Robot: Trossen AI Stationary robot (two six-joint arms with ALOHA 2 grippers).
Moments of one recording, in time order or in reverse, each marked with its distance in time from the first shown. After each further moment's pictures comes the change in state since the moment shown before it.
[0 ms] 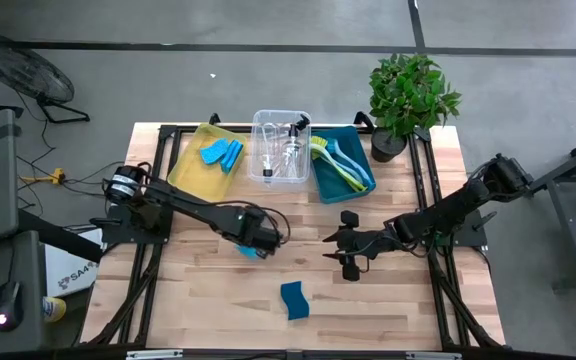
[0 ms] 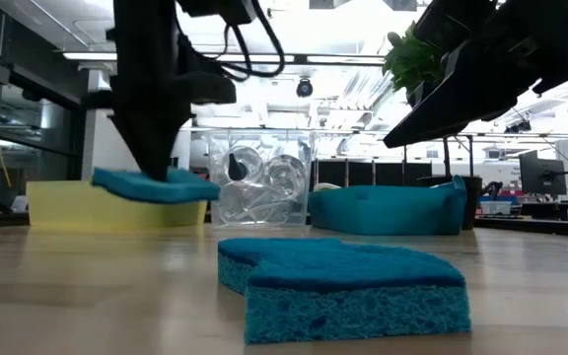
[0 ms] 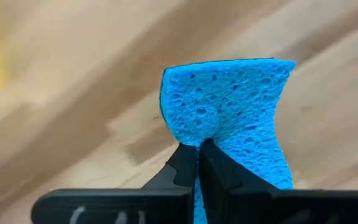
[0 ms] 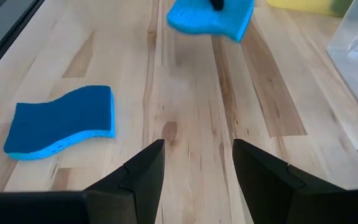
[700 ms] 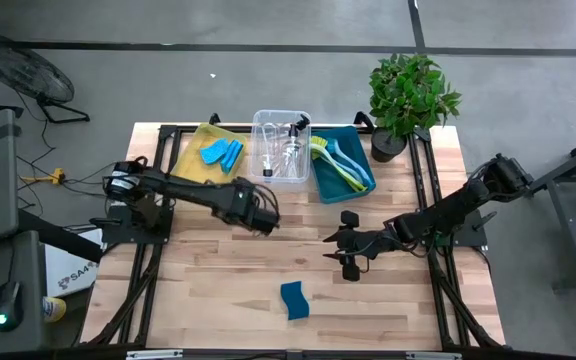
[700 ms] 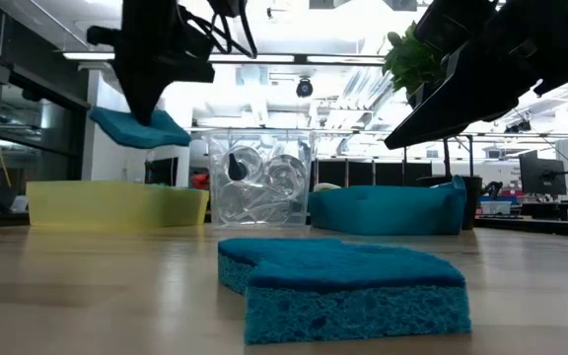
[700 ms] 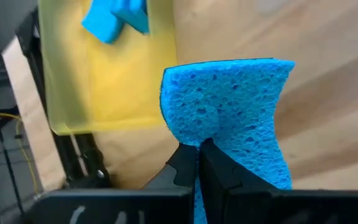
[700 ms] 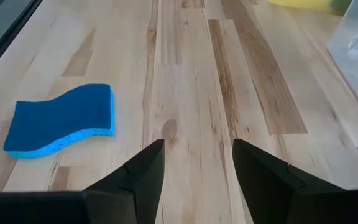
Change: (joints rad) left arm 0.078 -0.010 0.217 -0.569 -0.218 -0.058; right arm 0.000 0.000 0.000 -0.007 0.000 0.004
